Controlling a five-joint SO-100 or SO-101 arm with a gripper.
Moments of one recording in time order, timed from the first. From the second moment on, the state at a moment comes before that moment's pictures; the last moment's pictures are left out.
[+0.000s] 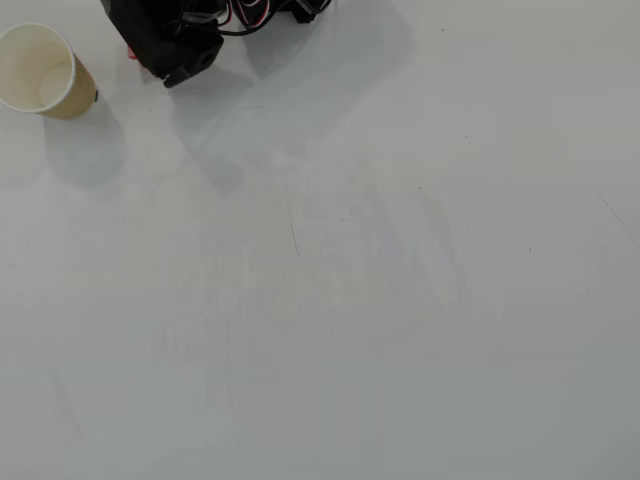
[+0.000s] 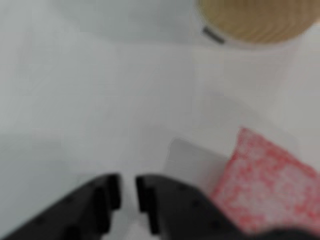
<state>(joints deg) 62.4 178.0 176.9 60.8 81.2</state>
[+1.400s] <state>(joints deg) 72.3 169.8 174.0 40.1 78.3</state>
